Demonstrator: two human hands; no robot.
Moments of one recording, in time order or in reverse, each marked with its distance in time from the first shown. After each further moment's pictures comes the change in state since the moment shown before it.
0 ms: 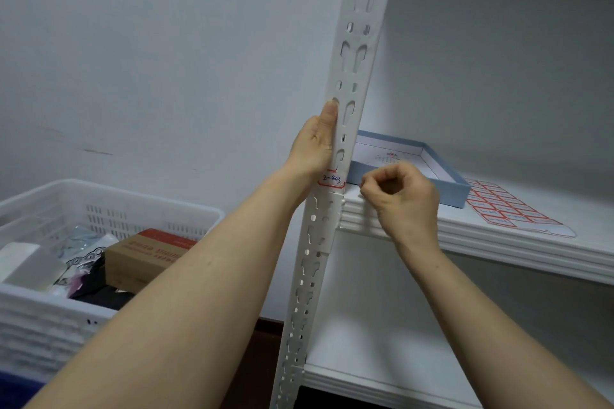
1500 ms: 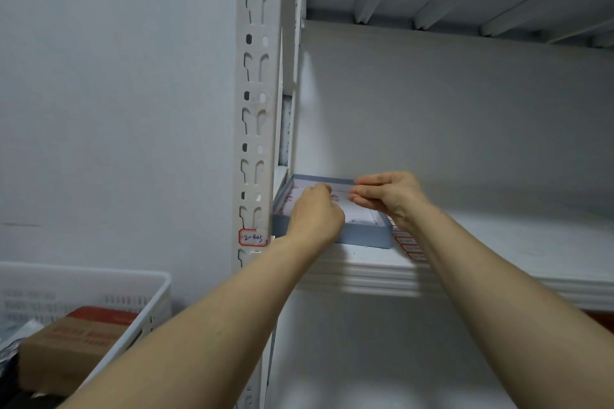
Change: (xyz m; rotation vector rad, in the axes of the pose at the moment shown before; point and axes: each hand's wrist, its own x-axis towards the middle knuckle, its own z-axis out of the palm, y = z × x) left_hand -0.004 0.015 0.103 0.687 -0.158 0.018; right_hand 0.119 0.032 -0.082 0.475 -0.173 0.559
